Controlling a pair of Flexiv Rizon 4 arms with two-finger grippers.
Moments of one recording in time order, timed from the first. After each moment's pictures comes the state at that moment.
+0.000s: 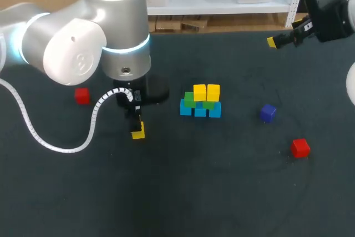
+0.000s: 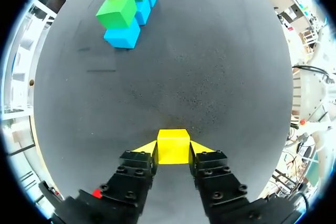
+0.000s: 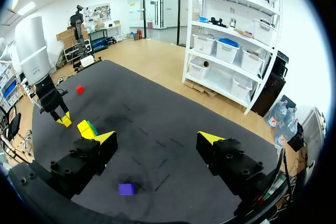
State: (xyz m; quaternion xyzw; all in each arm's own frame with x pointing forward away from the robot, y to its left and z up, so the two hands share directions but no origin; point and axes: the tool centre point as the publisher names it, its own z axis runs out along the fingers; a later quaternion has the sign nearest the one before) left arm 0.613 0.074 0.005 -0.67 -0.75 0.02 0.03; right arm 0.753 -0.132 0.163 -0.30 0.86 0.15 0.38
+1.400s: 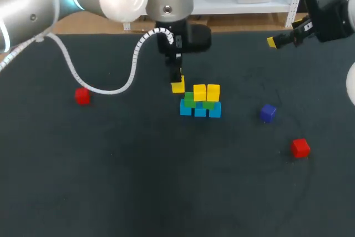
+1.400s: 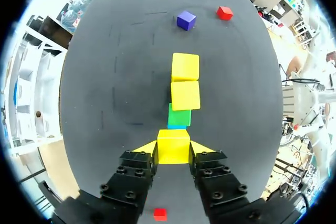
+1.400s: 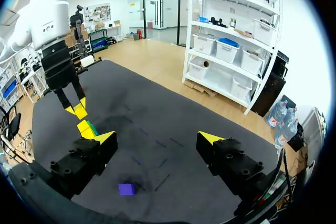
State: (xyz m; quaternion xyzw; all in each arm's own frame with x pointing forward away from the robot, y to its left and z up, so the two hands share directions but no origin) left arm 0.699 -0.028 0.079 -0.72 -0.70 0.03 0.01; right arm 0.753 -0.132 0.163 -0.30 0.86 0.15 0.38
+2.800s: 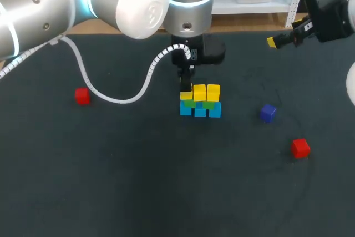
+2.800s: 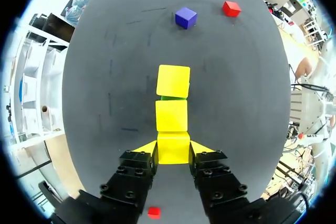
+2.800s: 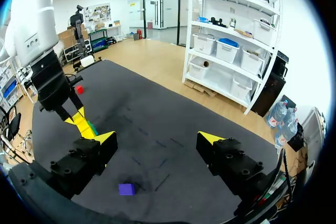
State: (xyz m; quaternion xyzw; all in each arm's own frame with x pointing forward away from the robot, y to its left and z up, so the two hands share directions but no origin) left arm 0.683 -0.047 0.070 -0.71 -0.71 -0.02 0.00; right arm 0.753 -0.132 0.163 -0.30 0.86 0.15 0.38
